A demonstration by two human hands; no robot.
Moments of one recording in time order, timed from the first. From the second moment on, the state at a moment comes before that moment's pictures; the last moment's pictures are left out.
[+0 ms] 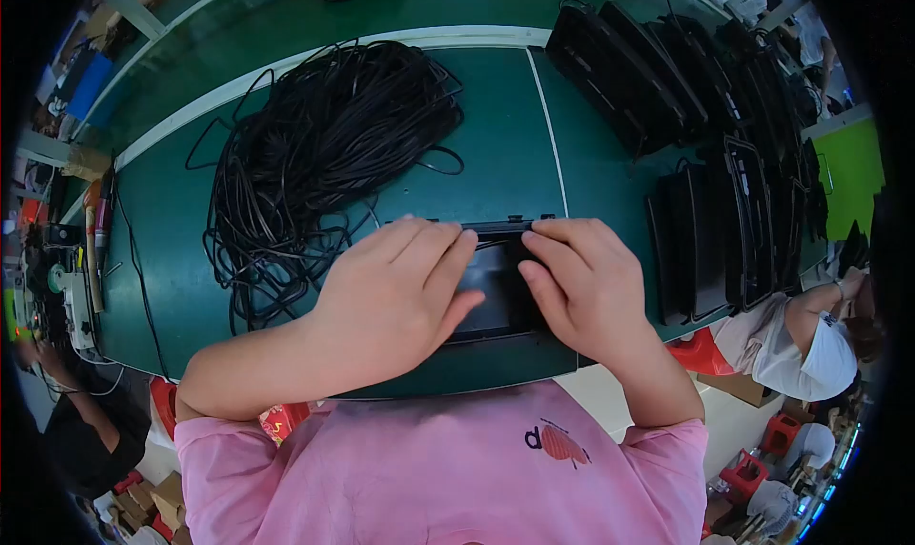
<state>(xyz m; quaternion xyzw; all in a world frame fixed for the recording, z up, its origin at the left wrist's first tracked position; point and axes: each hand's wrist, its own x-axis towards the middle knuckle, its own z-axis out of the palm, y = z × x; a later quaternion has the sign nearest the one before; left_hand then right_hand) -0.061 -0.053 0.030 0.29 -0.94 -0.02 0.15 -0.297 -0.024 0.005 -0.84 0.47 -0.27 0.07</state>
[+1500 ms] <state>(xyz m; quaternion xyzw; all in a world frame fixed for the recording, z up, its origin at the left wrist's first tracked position) -0.050 -0.093 0.018 0.45 -0.50 -0.71 0.18 -0.272 -0.068 0.018 -0.44 0.57 -0.37 0.58</state>
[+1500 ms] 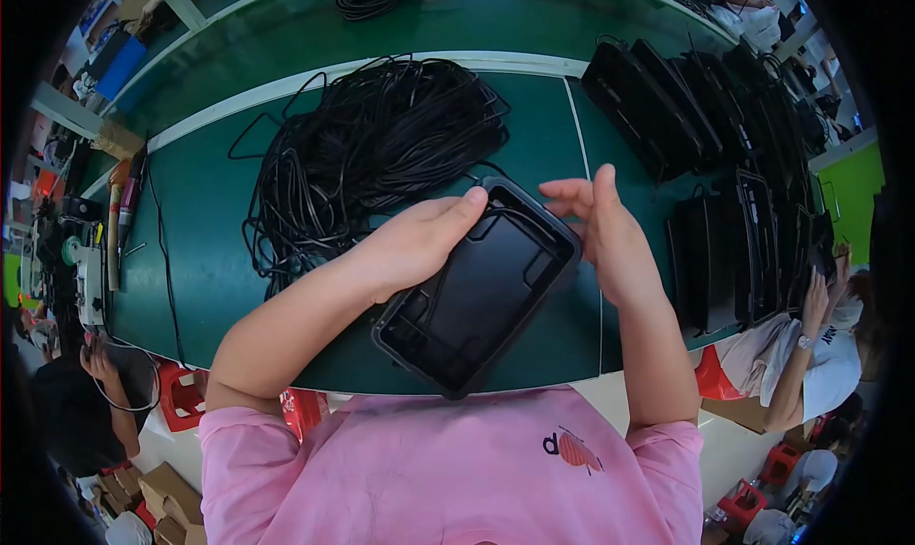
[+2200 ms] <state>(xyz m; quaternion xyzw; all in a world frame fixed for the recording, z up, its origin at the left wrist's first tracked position) -0.053 -0.054 -0.002 0.42 -0.63 -0.54 0.35 -0.247 -0.050 -0.020 -0.46 0.53 -0.51 0.50</state>
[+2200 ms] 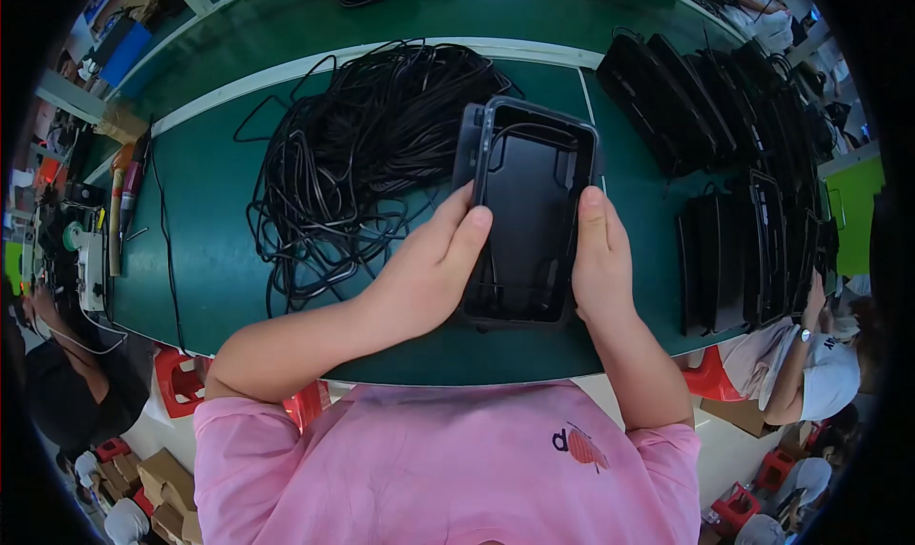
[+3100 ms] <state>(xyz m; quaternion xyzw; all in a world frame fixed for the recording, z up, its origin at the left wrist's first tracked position) -0.031 -0.031 -0.008 0.30 -0.57 -0.71 0.30 -0.255 -0.052 -0.022 -0.42 0.57 -0.54 0.45</state>
